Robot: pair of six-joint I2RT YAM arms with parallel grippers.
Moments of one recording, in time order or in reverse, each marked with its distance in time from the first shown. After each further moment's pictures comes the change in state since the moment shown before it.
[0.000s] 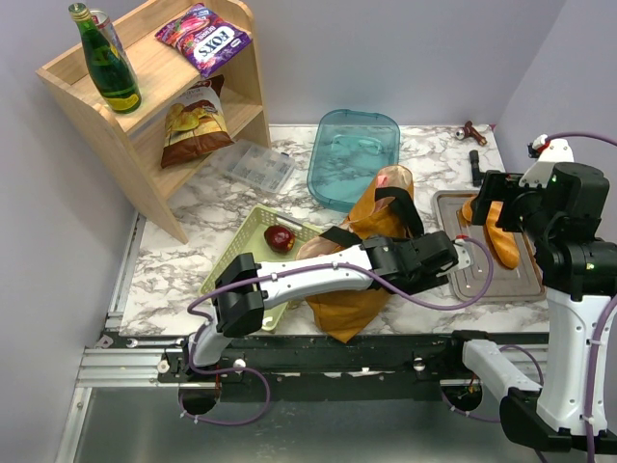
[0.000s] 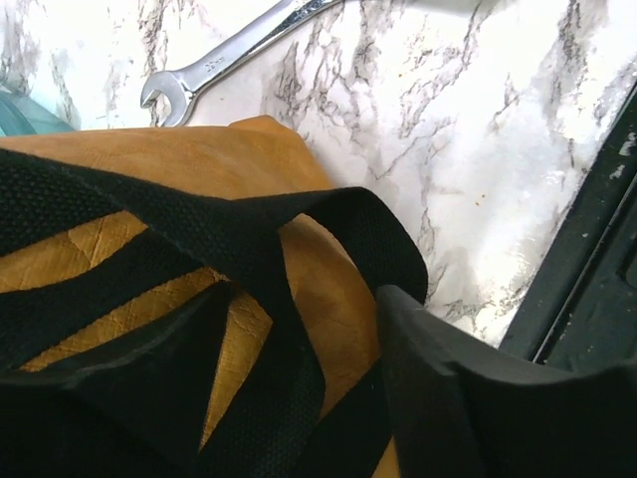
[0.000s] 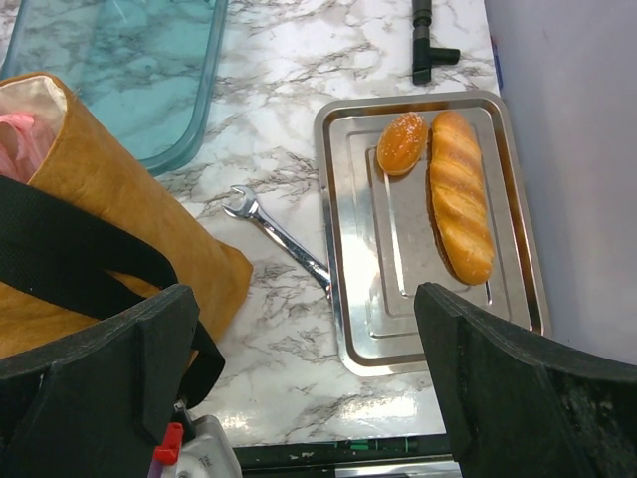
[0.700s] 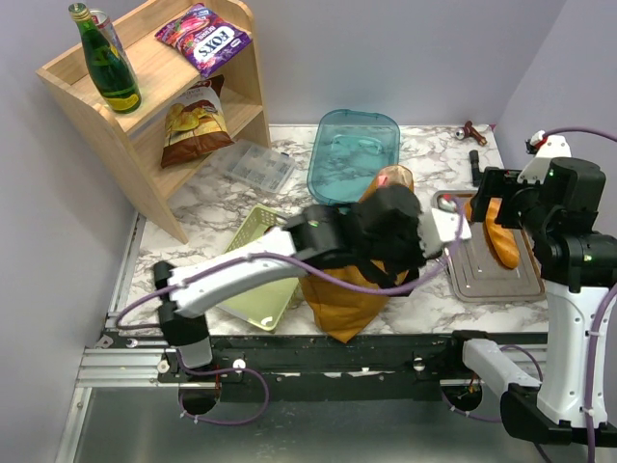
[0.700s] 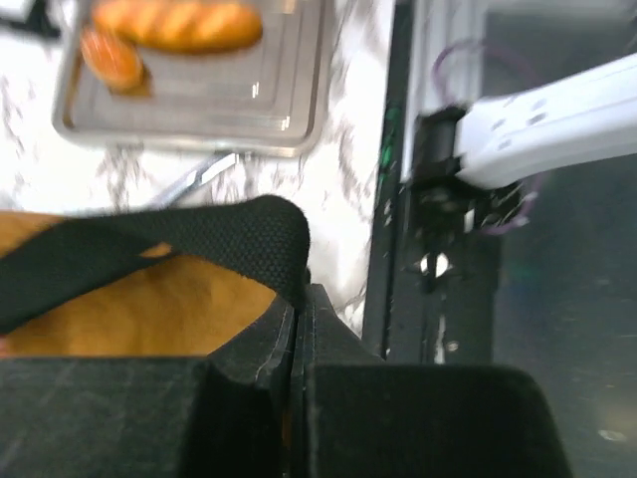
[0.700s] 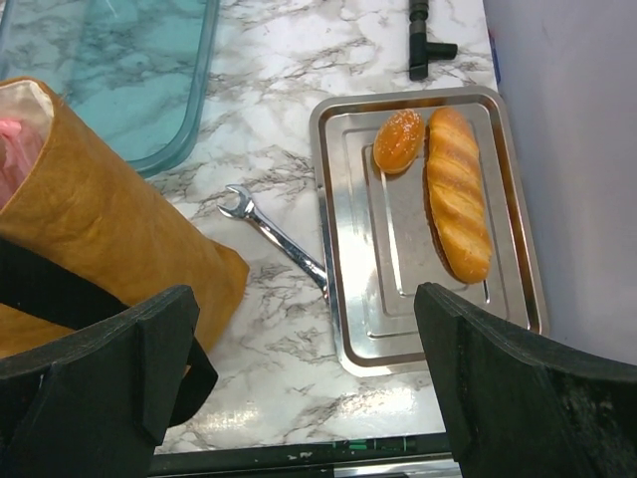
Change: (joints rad) left arm 0.017 -0.268 0.074 -0.058 0.354 -0.027; right arm 0.000 0.023 0.002 0.003 0.011 0.000
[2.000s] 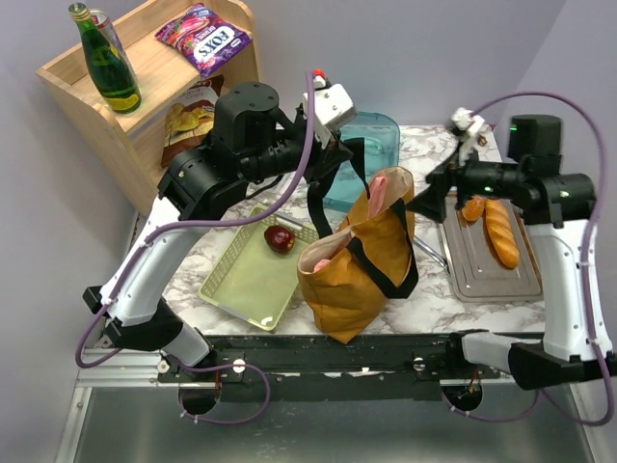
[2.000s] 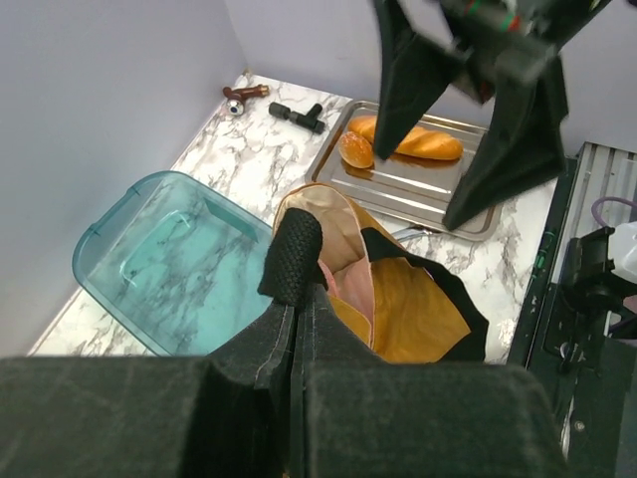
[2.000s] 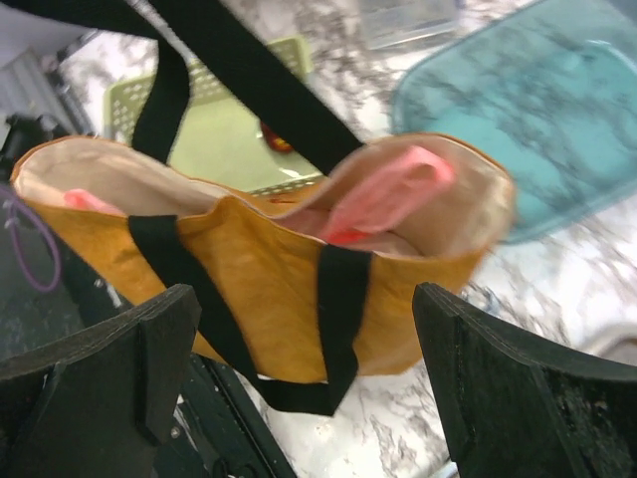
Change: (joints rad) left arm 0.452 -0.244 0.216 -0.059 0.174 0.056; right arm 0.093 0.260 0.191 -0.054 -0.867 -0.365
